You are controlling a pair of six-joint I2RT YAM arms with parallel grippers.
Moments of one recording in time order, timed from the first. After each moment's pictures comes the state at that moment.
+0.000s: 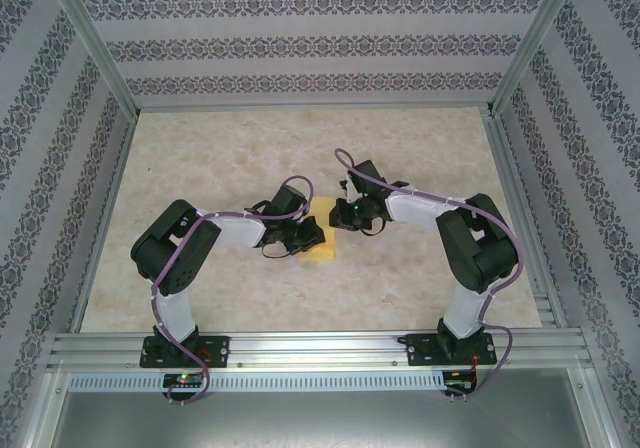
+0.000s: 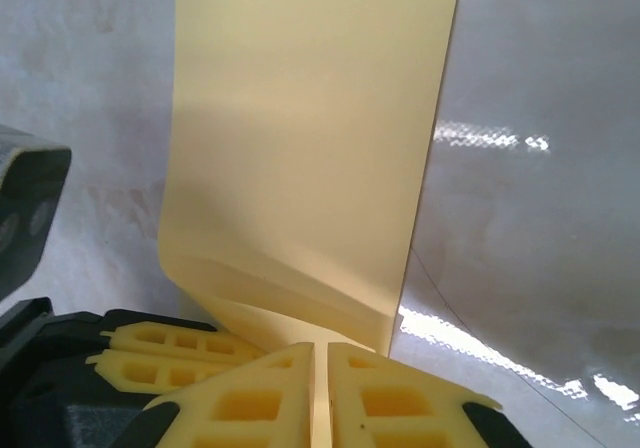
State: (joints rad) left arm -0.65 1.85 0.90 0.01 0.46 -1.03; right arm 0.52 1.79 1.04 -0.34 -0.42 0.55
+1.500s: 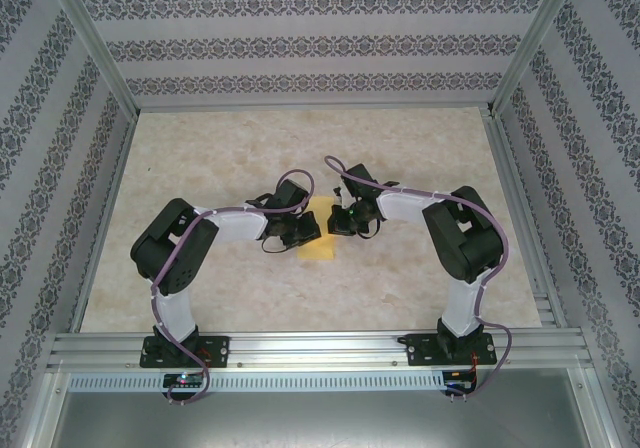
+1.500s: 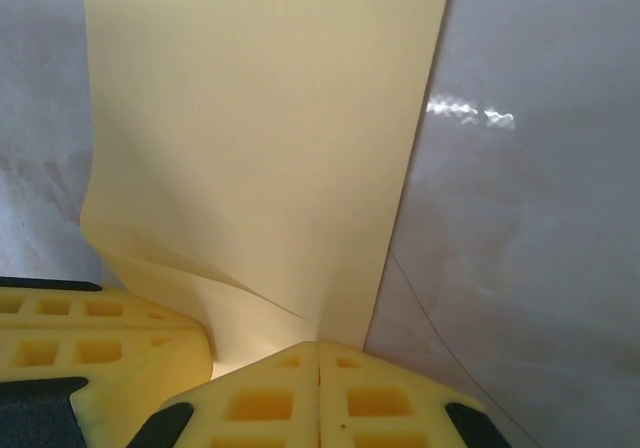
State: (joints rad) left arm -0.64 1.85 0.99 -0.16 0.33 -0.97; right arm 0.54 1.90 1.08 -0.38 -0.41 0.47
